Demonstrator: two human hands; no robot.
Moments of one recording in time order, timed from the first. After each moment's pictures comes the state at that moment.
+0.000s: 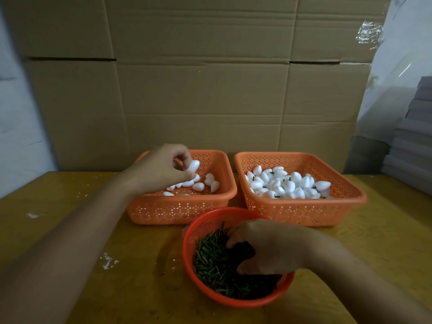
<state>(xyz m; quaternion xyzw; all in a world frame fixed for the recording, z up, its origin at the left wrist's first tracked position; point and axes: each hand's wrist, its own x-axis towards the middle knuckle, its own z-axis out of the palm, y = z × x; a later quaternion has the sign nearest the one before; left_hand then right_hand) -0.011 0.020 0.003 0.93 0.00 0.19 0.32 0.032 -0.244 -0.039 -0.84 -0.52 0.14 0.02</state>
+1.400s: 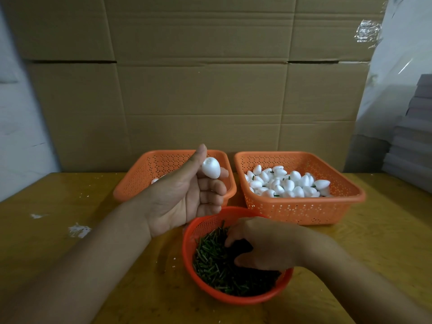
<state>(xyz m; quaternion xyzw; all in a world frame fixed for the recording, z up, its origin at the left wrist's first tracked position) -0.050 -0.056 -0.001 0.59 -0.03 -0.02 0.81 0.036 -0.242 -0.046 -0.84 -0.54 0.12 0.05</state>
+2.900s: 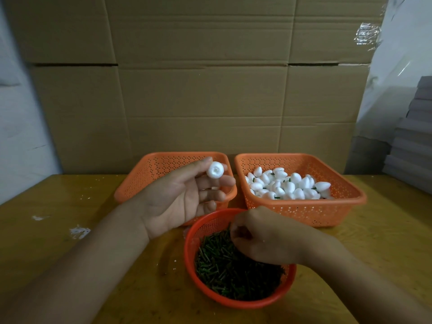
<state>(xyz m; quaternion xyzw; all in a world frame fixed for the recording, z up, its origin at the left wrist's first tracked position) -0.053 -0.052 0.002 0.58 -0.04 -0.03 0.82 0.027 -0.244 -0.033 -0.84 -0.52 0.06 0.16</state>
